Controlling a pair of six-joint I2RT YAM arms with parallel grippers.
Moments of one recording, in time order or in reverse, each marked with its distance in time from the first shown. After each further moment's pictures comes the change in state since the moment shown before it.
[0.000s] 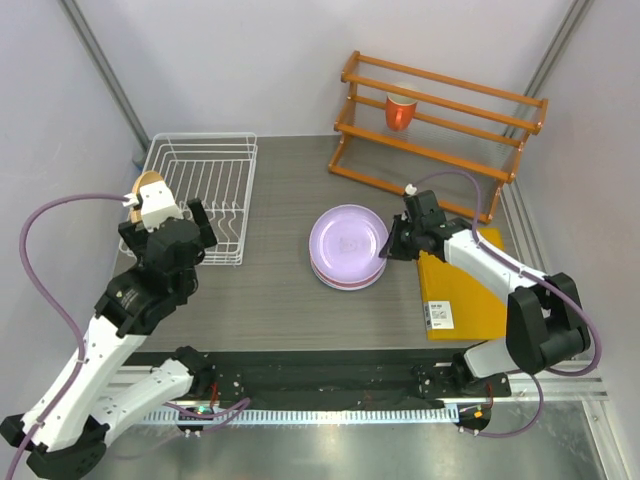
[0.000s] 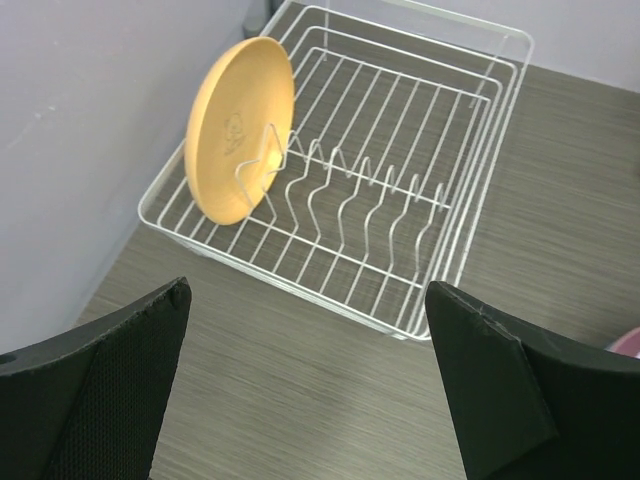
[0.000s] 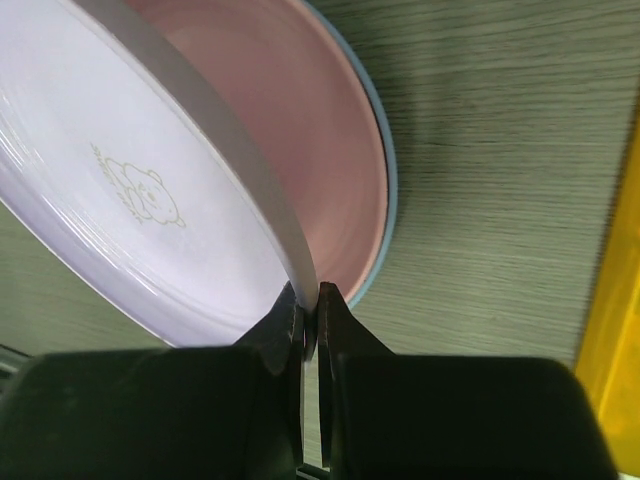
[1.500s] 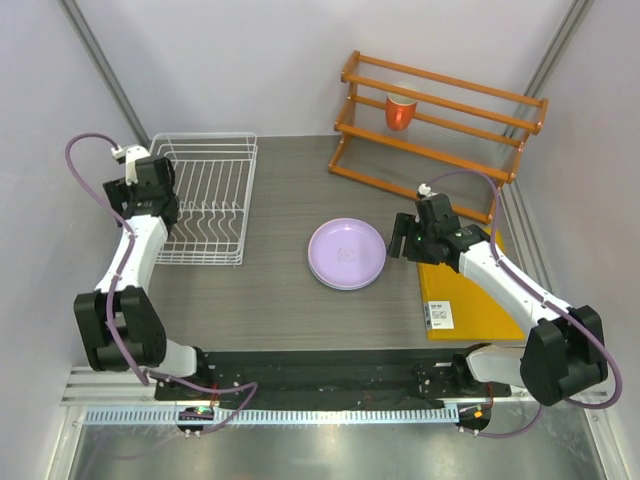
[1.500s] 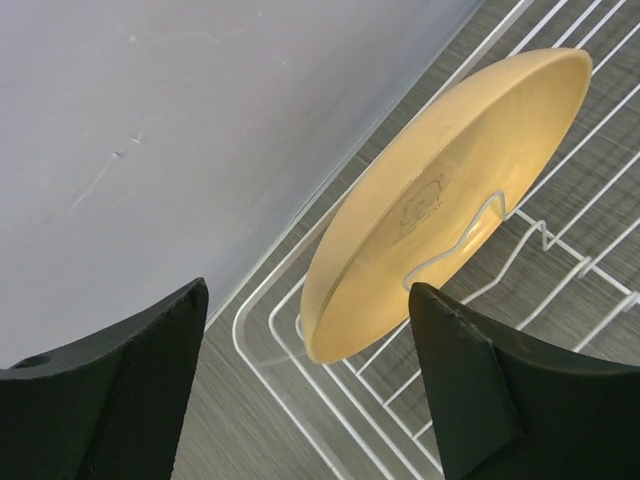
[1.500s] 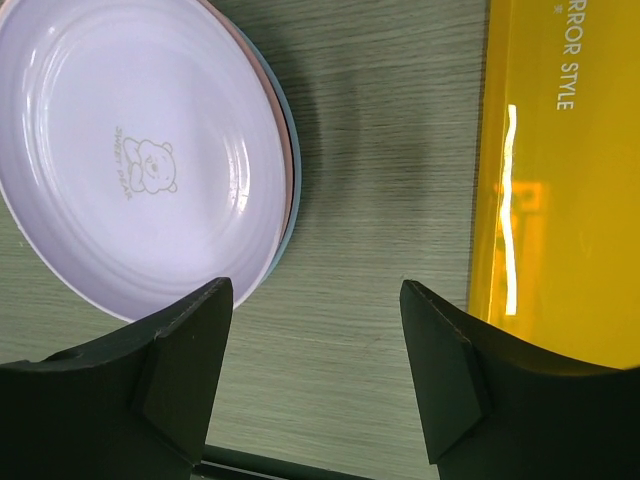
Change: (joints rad) left arm 0.734 0.650 0.021 0.492 0.206 0.343; right arm -0.005 -0.166 -0.024 -0.108 0.153 -0.081
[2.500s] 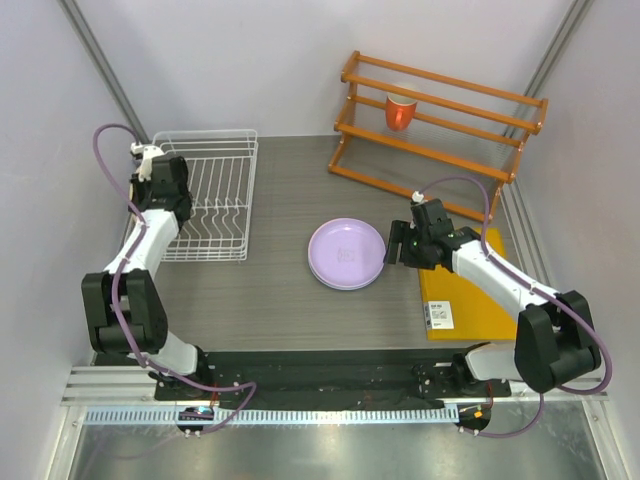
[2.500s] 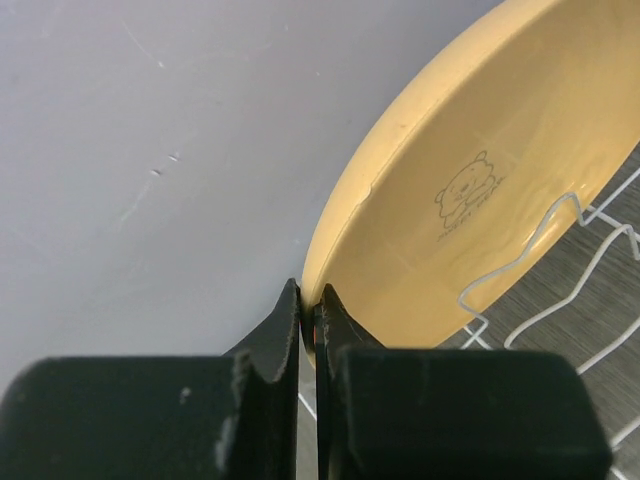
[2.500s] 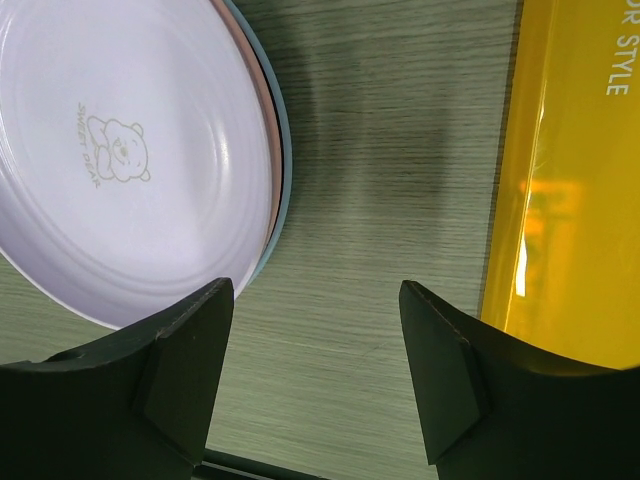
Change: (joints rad) left arm -0.042 0.101 0.003 0.085 -0.151 0.115; right arm -0.008 0.074 -0.048 0.060 -0.047 -0.018
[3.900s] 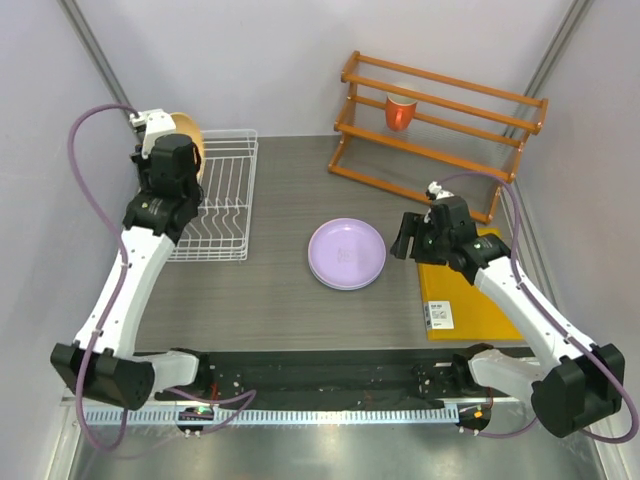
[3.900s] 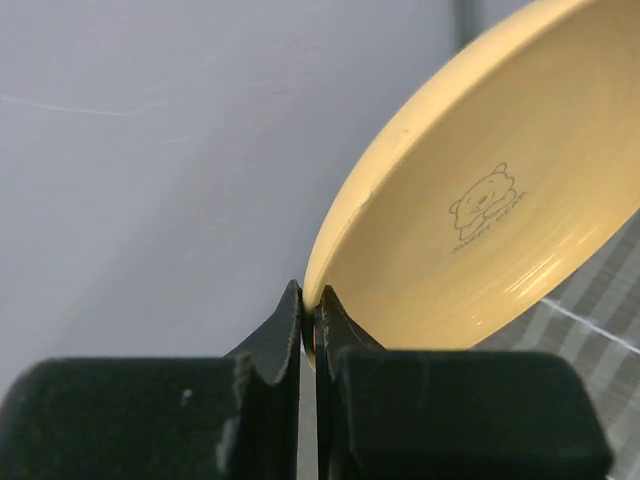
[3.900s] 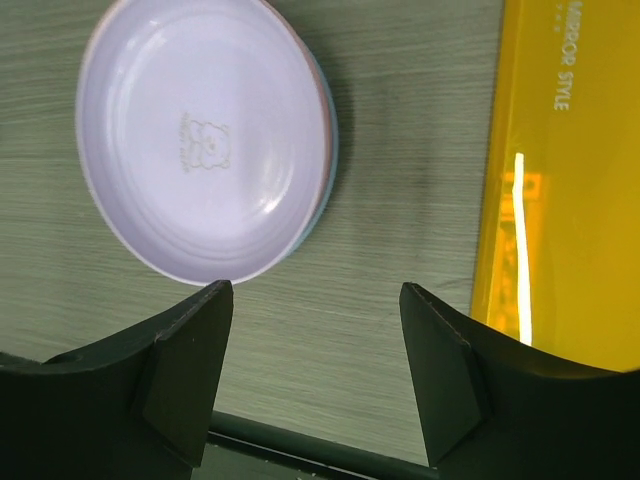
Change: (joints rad) left arm -0.288 -0.252 0.229 -0.242 -0.153 0.013; right arm -0.005 -0.226 0.035 -0.120 0.008 -0.006
